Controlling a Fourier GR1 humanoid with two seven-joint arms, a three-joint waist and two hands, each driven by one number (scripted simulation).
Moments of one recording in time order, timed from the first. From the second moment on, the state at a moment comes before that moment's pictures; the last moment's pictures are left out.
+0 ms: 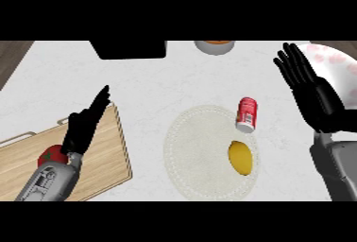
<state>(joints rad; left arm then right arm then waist) -0.24 0.35 -0.25 -1.30 0.13 0.16 0.05 -0.36 -0.36 0.05 -1.46 -0.29 0.12 -0.14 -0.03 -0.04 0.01</state>
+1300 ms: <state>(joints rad) -0.20 0.46 0.09 -1.48 0.30 0.16 -0.06 0.41 -0.42 0.21 -2.28 0.17 -0.08 -0.28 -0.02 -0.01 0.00</state>
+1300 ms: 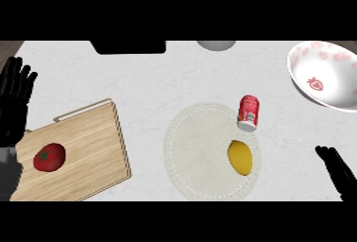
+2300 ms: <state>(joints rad) -0.23 0.42 0.11 -1.49 0.27 0.13 -0.04 0.43 -0.71 0.01 -2.34 0.26 0.34 0.01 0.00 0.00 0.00</state>
